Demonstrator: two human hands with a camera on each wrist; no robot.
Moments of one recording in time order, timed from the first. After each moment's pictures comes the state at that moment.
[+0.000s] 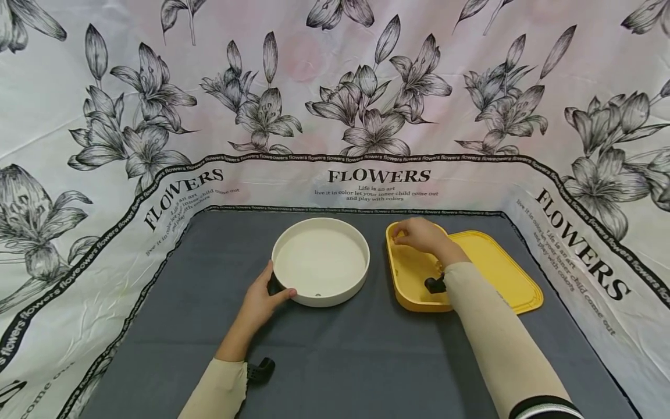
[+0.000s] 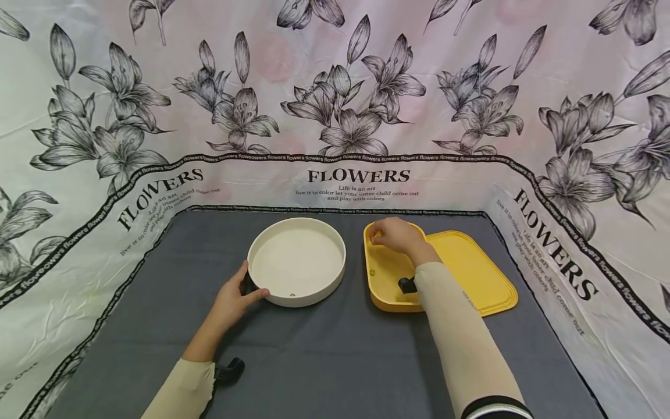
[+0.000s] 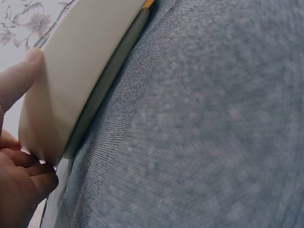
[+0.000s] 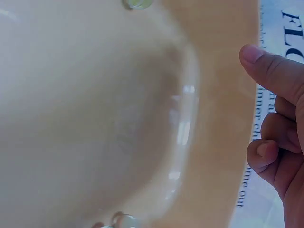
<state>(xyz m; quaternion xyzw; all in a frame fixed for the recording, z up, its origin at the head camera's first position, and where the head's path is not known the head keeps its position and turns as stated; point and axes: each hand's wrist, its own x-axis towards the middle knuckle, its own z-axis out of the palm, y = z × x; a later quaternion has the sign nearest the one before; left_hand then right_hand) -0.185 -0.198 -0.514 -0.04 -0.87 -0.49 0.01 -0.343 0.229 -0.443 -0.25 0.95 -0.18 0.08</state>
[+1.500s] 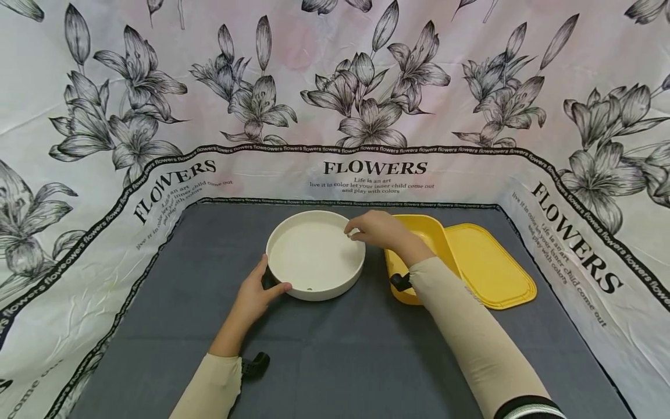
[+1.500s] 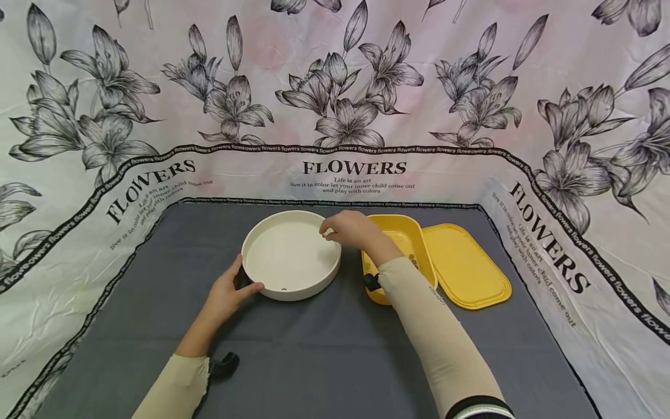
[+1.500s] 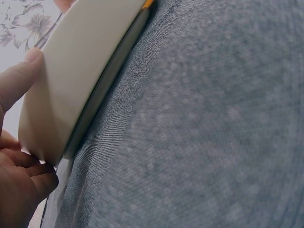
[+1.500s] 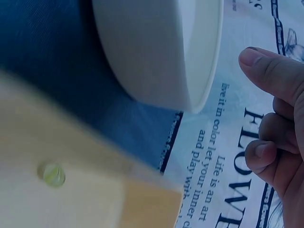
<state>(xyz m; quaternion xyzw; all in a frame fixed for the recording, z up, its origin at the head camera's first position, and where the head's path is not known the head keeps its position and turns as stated) -0.186 -0.200 -0.515 -0.04 -0.87 -0.48 0.00 -0.315 0.130 -0.410 -0.36 0.92 -0.11 0.05</state>
